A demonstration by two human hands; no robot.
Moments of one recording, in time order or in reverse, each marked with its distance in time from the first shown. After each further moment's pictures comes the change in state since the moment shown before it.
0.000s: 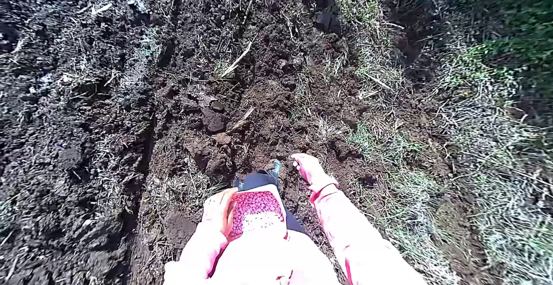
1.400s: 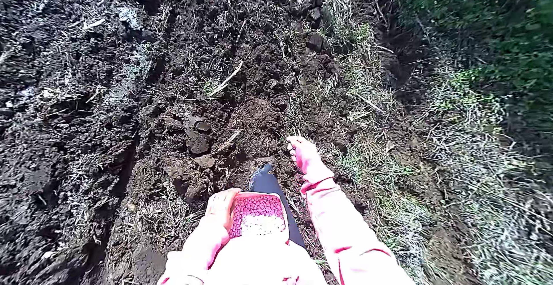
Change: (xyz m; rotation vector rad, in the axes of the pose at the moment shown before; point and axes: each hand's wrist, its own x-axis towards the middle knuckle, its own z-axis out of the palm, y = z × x) left_hand 0.153 0.082 0.023 0.054 -0.268 -0.097; right_hand 0.071 -0.148 -0.093 0.294 -0.046 -0.162
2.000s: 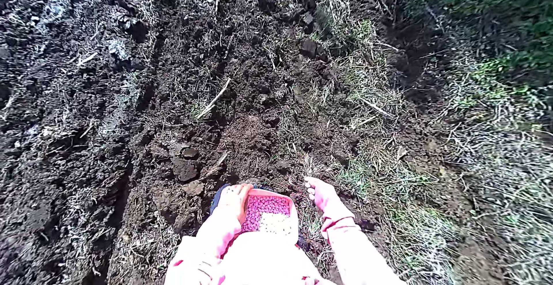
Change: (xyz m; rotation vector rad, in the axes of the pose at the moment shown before) left_hand 0.167 0.163 -0.030 0.194 -0.138 0.060; right_hand 0.093 0.018 -0.167 0.178 0.123 0.269
